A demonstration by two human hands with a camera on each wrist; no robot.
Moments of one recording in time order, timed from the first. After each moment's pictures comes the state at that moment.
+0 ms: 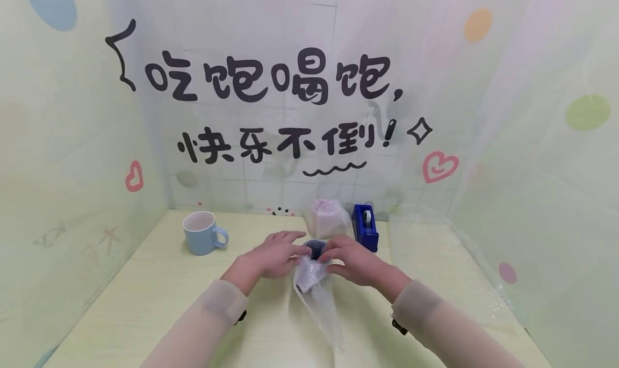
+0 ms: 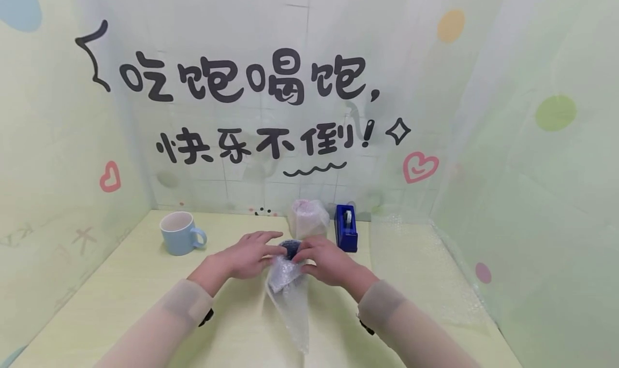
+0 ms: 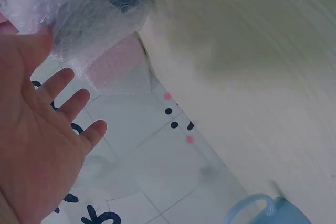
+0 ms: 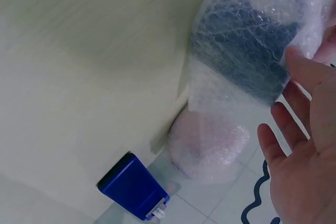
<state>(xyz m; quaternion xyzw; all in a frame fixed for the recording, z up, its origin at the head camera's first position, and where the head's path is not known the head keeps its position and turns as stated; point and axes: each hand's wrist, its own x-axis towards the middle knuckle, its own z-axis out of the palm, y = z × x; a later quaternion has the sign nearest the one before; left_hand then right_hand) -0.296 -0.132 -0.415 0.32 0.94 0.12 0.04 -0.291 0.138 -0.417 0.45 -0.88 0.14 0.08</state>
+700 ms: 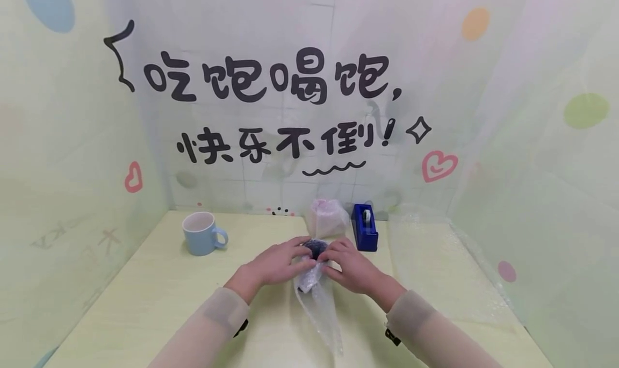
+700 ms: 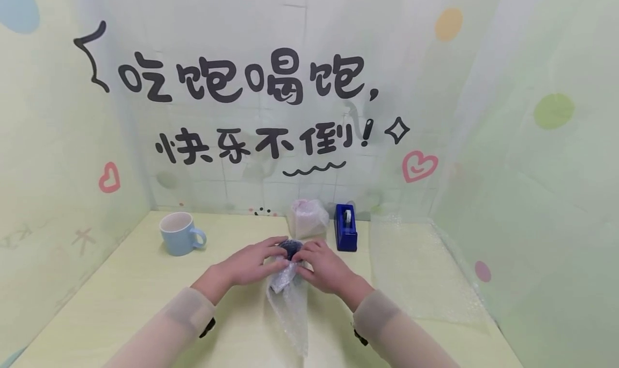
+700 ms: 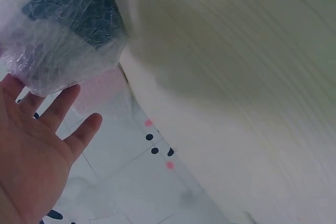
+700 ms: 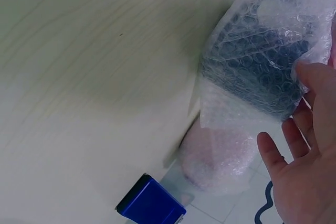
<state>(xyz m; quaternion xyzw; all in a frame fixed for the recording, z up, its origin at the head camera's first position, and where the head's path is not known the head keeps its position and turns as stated) -0.295 -0.127 -0.436 0.32 0.92 0.24 0.03 -0.282 0.132 -0.439 0.39 -0.90 0.16 0.10</state>
